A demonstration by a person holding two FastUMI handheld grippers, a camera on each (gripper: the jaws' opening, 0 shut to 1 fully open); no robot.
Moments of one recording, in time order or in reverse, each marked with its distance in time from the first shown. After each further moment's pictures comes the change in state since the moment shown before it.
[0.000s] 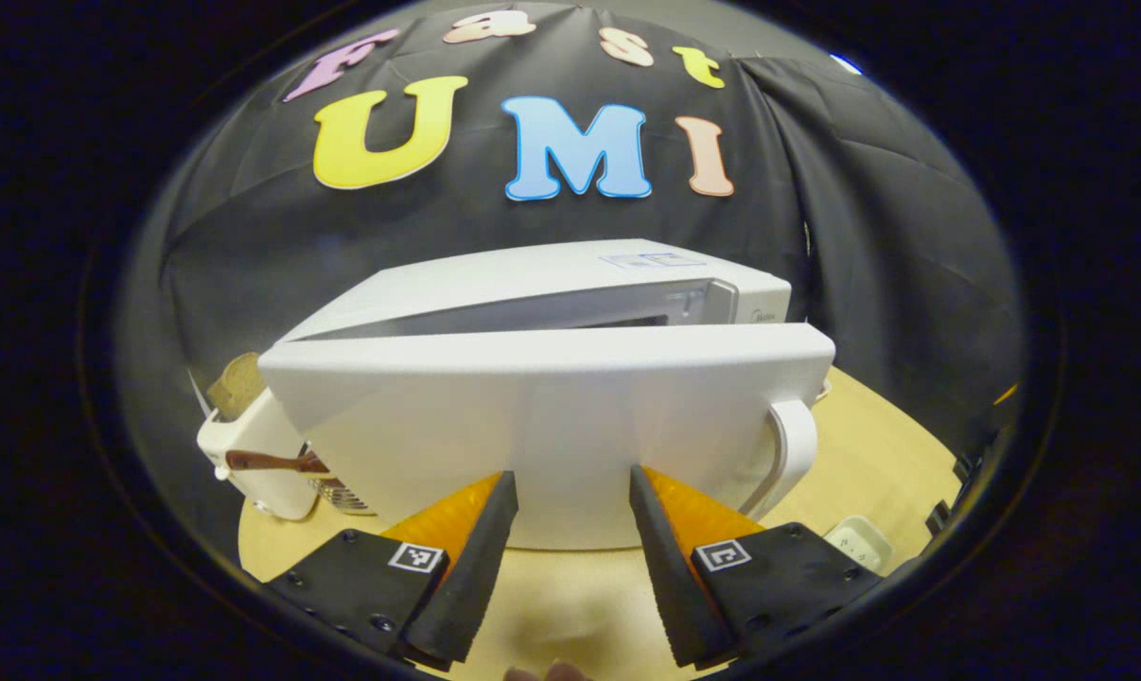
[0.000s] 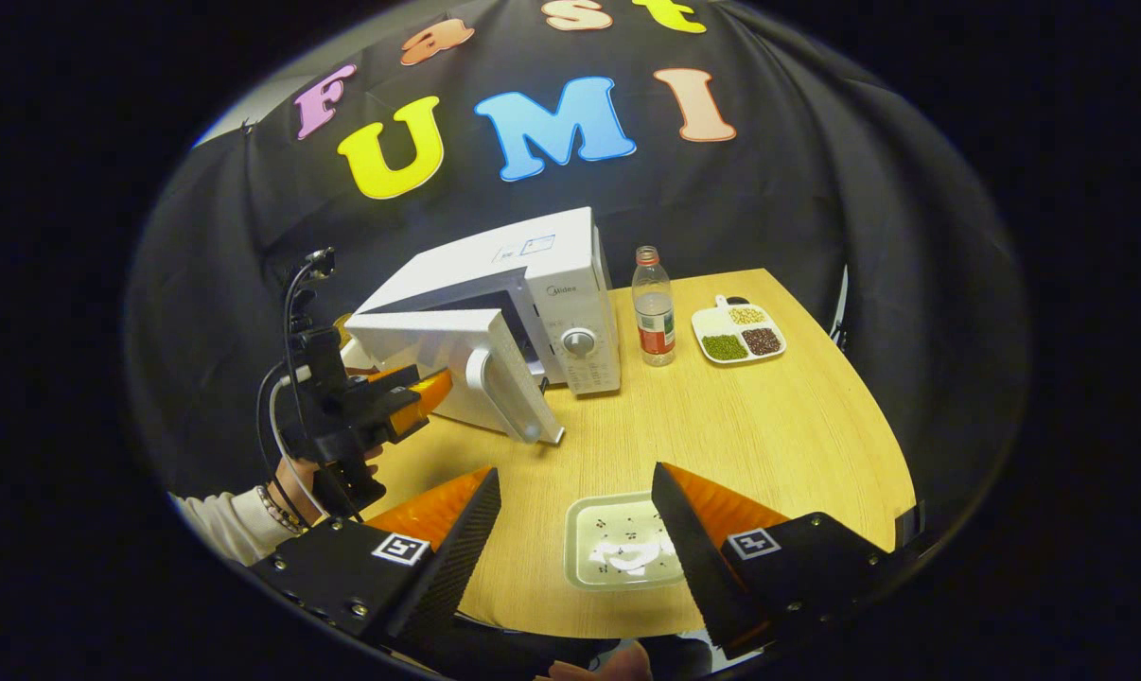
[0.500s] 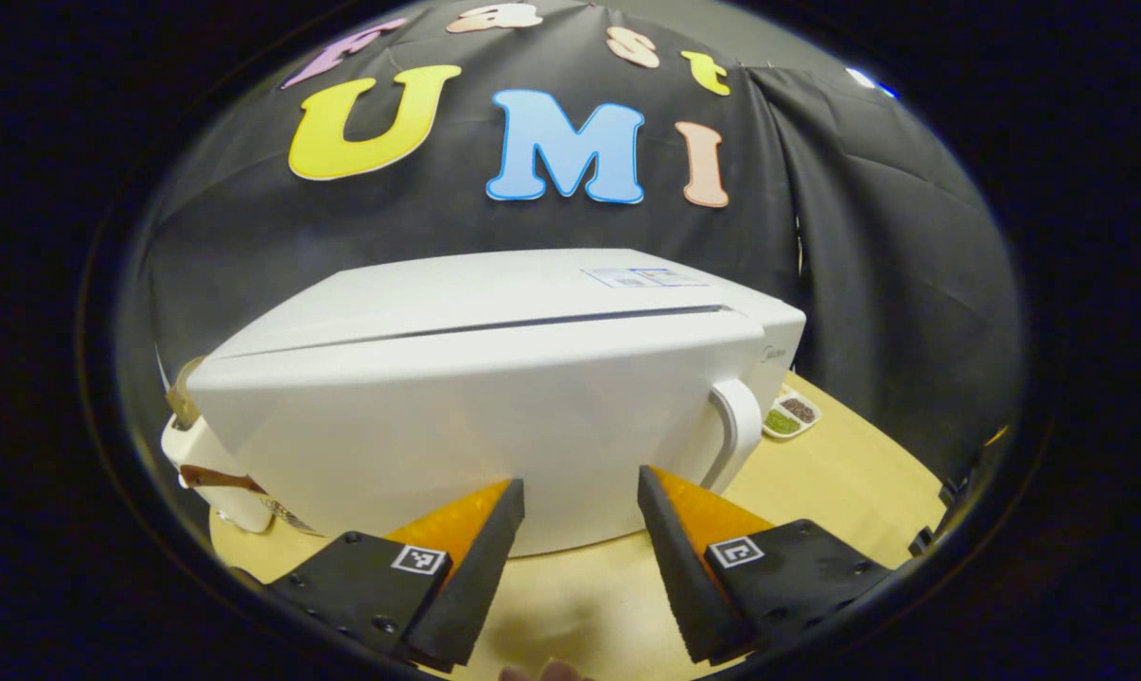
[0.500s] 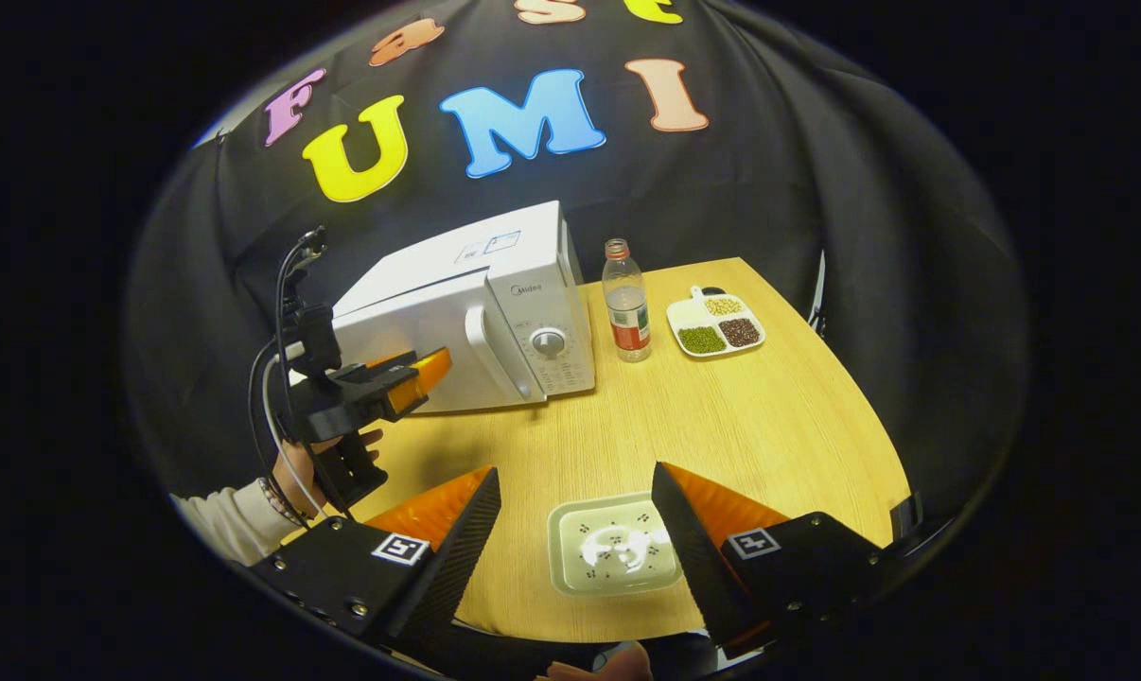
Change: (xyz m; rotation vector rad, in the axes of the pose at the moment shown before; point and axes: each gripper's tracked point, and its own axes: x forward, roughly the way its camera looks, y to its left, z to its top) left arm 0.041 -0.016 0.017 -0.083 -0.015 -0.078; right arm 0.014 -0.013 0.008 0.013 0.021 -0.062
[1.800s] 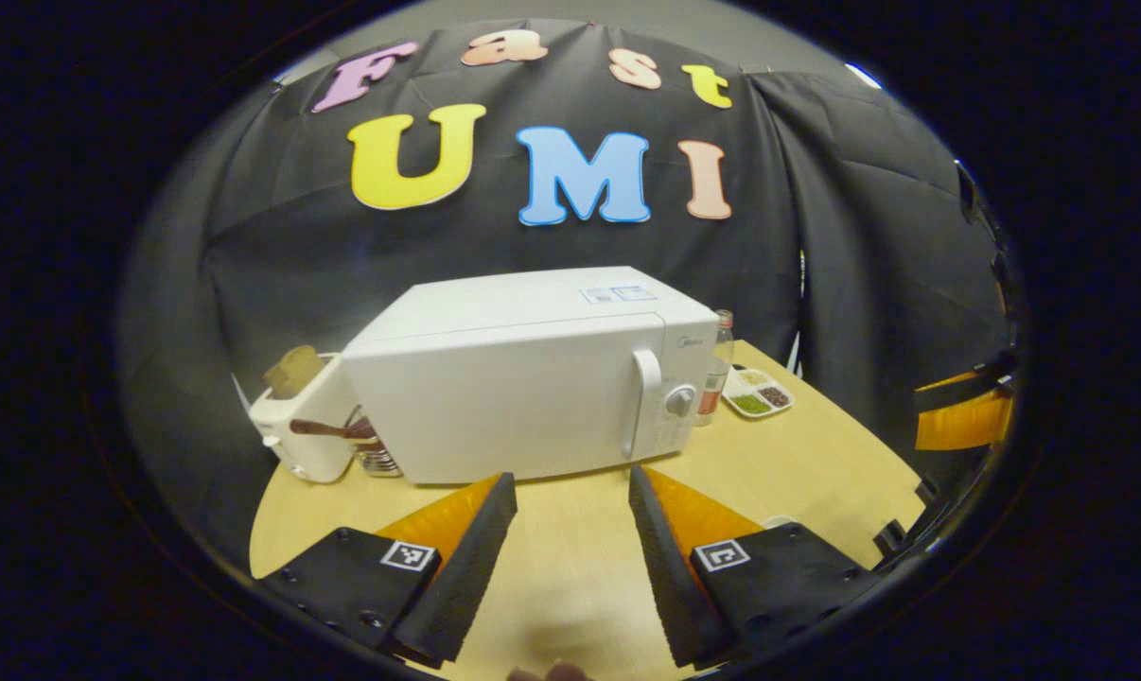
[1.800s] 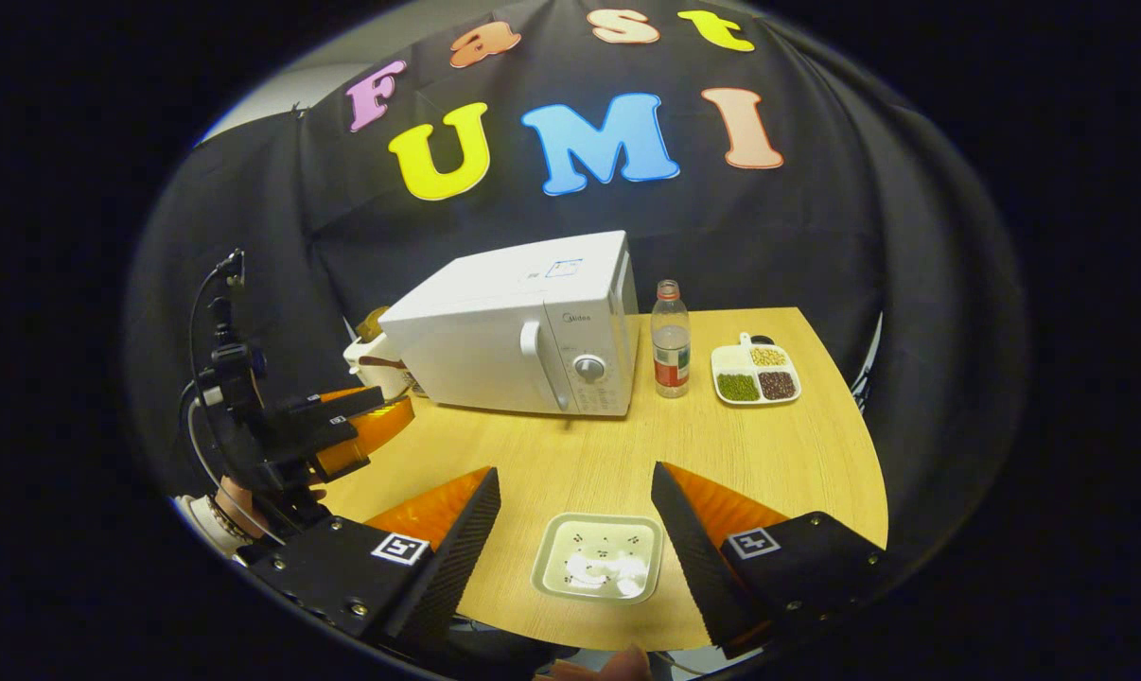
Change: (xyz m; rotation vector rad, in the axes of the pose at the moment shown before) left arm -0.194 -0.039 -0.001 -0.010 -0.002 0.186; right arm -0.042 -0.013 0.033 -0.182 -0.092 0.256
